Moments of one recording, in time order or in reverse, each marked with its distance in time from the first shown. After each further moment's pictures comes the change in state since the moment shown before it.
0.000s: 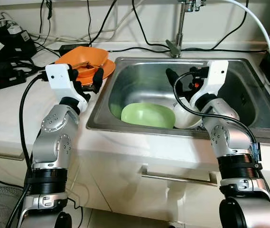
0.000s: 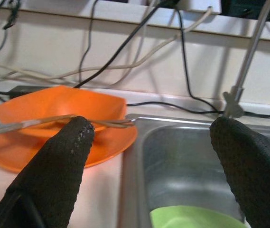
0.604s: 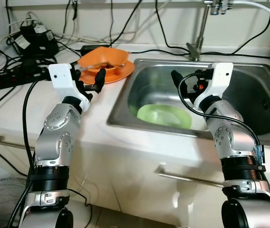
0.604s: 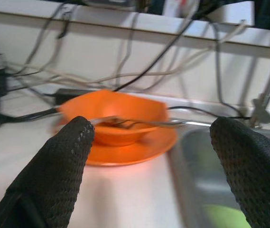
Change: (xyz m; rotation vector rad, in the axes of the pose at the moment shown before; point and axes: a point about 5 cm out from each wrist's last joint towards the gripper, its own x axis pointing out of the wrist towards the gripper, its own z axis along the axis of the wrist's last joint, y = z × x) left arm 0.004 0.001 0.000 -0.006 0.009 0.002; right arm -0.002 -0.001 -0.005 0.015 0.018 -0.024
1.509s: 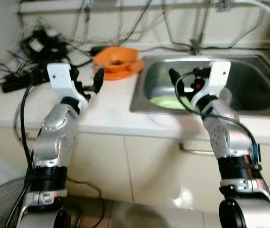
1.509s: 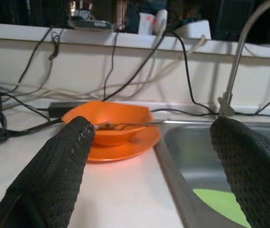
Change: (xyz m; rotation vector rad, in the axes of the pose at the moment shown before) left arm 0.000 -0.001 0.001 0.034 -0.022 -0.034; right arm 0.002 -0.004 0.007 -0.017 -0.038 -0.029
